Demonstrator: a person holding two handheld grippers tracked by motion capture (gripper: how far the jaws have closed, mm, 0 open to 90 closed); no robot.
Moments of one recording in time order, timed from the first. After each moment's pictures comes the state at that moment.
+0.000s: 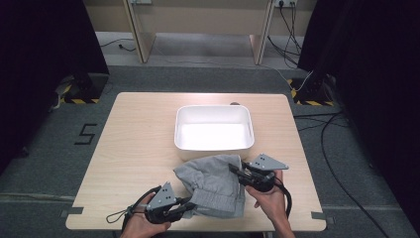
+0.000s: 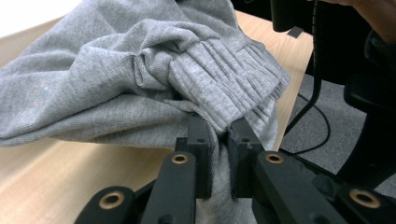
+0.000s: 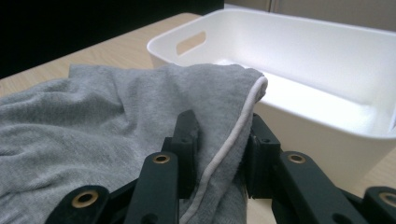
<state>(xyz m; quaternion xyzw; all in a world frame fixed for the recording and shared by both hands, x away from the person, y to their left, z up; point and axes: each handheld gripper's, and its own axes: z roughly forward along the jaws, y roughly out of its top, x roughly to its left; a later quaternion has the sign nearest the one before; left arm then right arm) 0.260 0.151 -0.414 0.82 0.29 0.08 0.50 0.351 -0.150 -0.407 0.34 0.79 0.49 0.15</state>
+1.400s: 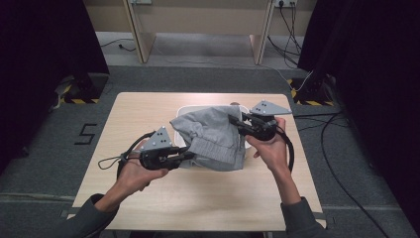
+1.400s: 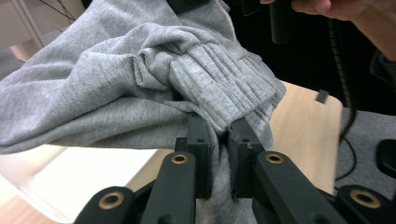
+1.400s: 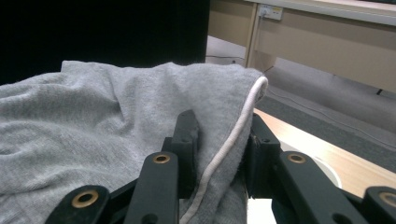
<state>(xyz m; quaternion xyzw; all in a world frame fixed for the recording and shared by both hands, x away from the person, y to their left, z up) 0.351 0.163 -0.315 0.80 0.27 0.12 0.51 0.439 -0.132 -0.301 0.32 0.78 0.51 0.20</state>
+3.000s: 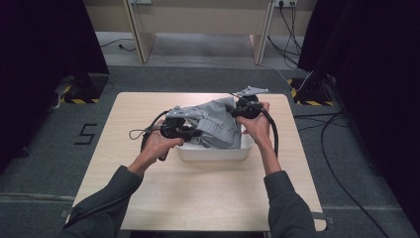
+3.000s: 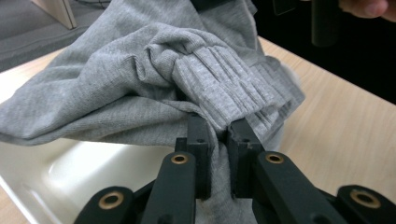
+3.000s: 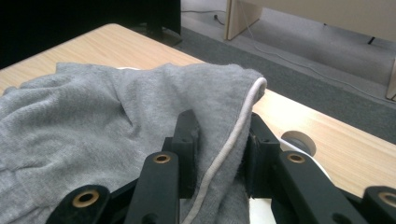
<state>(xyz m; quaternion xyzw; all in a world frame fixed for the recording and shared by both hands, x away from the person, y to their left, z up) 0.460 0.147 -0.371 0.80 0.36 0.09 0.47 0.543 -0.114 -0.358 0.38 0.80 0.42 0.19</state>
